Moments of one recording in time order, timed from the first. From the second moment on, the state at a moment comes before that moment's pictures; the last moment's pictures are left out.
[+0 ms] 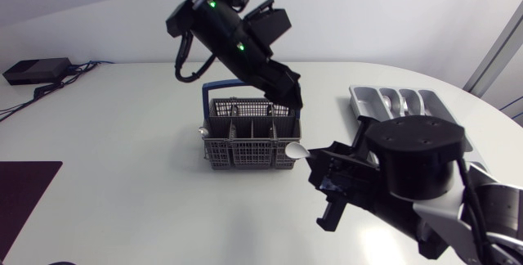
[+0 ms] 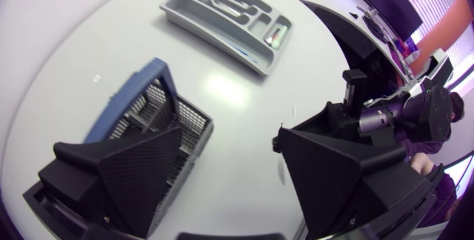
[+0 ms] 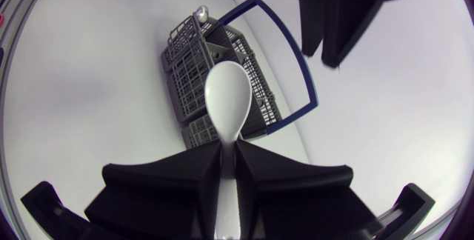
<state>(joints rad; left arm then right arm) -0.61 1.93 1.90 -1.03 0.45 0.30 0.81 1.06 0.48 0.03 0.31 -0.74</state>
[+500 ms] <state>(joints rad) -0.37 1.77 1.69 -0.84 0.38 0.39 -0.05 1.11 0.53 -0.28 -0.38 -1.13</state>
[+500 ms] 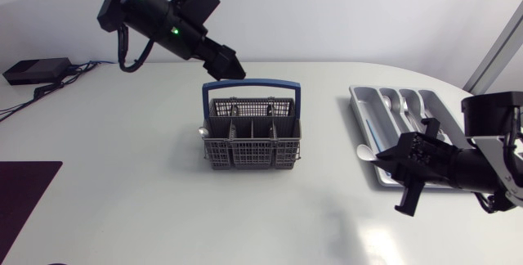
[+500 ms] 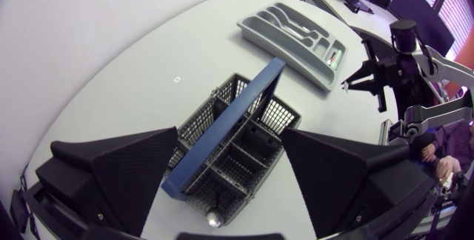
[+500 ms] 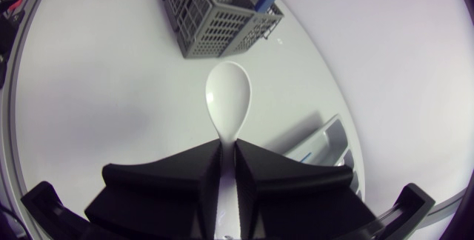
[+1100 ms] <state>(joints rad) -0.28 1.62 1.43 -0.80 0.39 0.37 -0.60 1.63 0.92 -0.55 -0.44 -1.84</state>
